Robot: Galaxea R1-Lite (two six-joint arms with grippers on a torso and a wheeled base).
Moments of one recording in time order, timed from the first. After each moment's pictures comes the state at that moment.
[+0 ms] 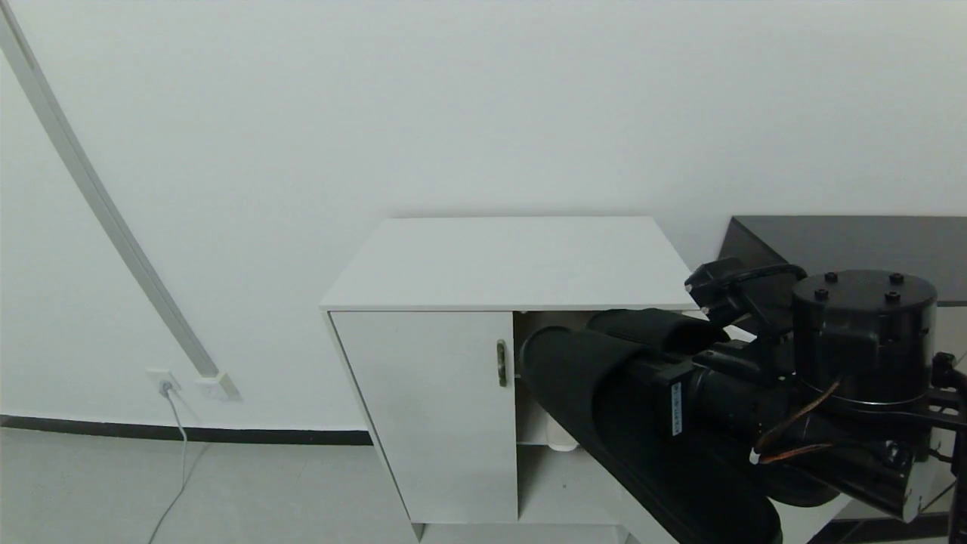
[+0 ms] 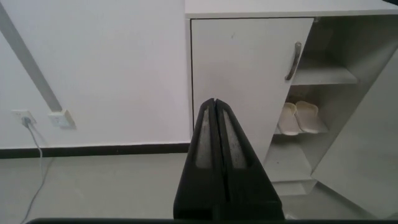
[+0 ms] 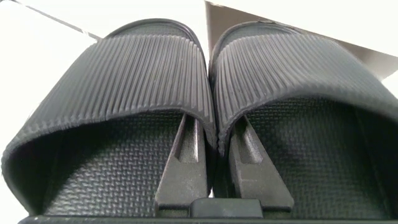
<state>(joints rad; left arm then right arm) 0.00 0.00 0.00 0.00 -0.02 0.00 0.80 1.56 -0.71 -0.56 -0.24 0.15</state>
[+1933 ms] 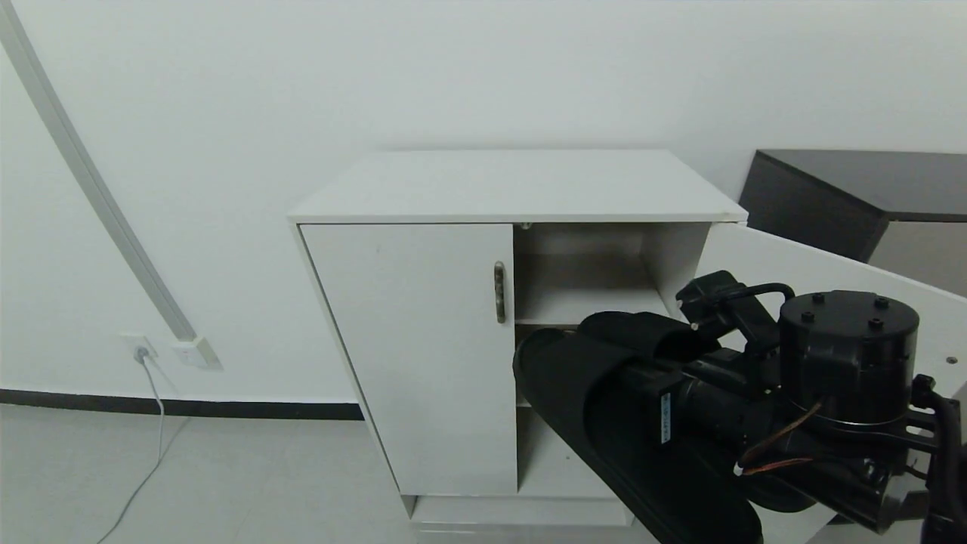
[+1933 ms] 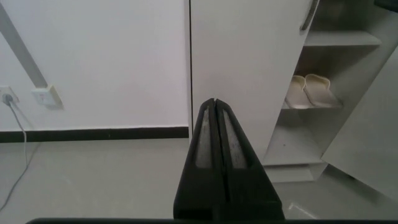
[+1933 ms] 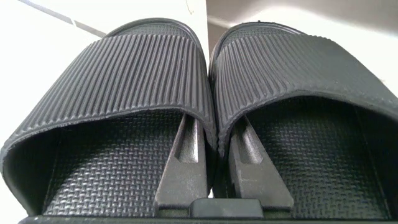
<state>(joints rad) 0.00 0.00 0.00 0.00 -0.02 0.00 0.80 1.60 -0.65 -0.69 -0.24 0.13</state>
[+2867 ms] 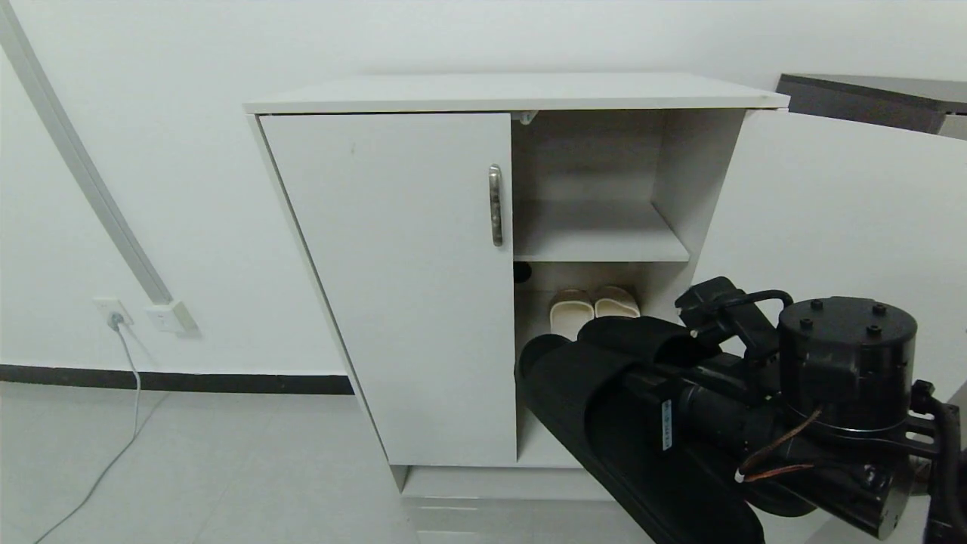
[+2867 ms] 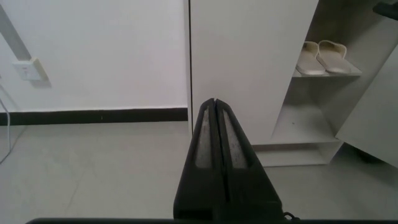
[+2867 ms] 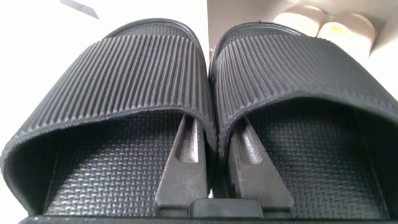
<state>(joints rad) 0.00 0.00 0.00 0.00 -0.02 0.00 0.80 1.60 -0.64 -0.70 -0.24 0.13</state>
